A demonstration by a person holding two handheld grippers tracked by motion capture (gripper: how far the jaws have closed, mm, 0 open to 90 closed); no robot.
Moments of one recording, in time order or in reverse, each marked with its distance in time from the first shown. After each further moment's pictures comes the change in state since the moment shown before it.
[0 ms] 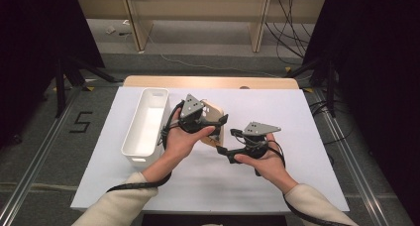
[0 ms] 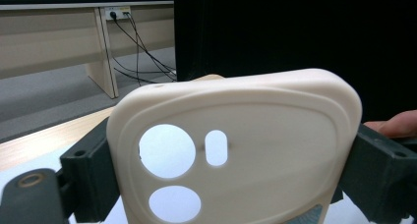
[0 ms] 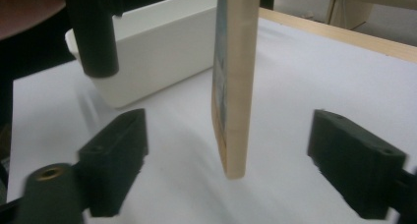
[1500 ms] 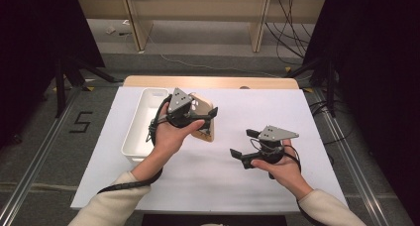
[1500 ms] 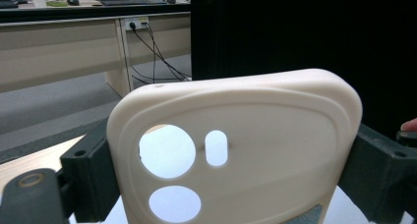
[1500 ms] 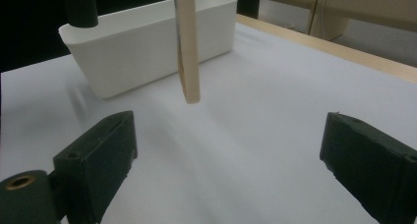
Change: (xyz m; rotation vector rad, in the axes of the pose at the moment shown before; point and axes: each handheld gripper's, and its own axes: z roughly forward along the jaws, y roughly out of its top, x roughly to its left) left arm 0.017 0.017 -0.022 -0.021 0.055 0.015; right arm -0.008 -0.011 -0.038 -0.036 -0.054 -0.027
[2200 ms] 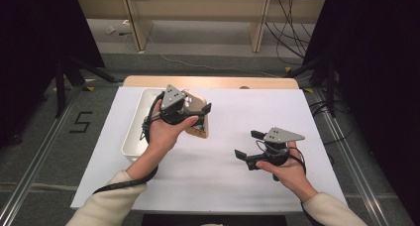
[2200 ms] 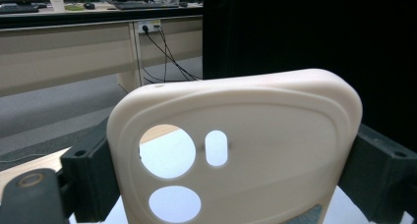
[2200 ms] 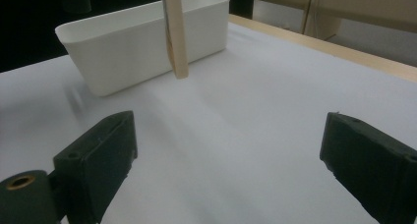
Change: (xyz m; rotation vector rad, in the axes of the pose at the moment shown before) left arm 0.012 0.006 -0.009 -0.012 0.040 -0.003; right arm -0.004 -0.006 -0.011 -0.008 -0.018 0.009
